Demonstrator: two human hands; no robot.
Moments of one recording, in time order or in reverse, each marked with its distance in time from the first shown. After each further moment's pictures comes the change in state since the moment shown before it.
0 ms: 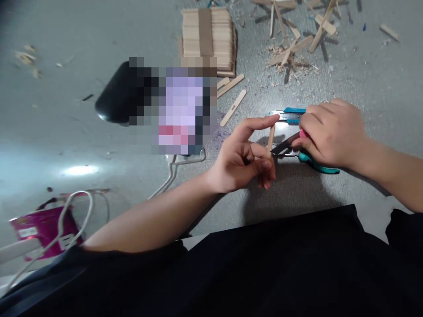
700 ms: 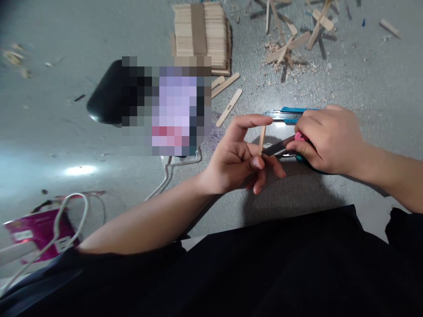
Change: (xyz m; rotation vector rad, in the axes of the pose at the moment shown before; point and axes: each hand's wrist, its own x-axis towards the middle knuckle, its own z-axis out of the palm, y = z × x) left_hand 0.002 0.002 0.001 -0.092 -0.078 -0.043; right_hand -0.005 -0.007 0.001 0.062 -0.002 0.034
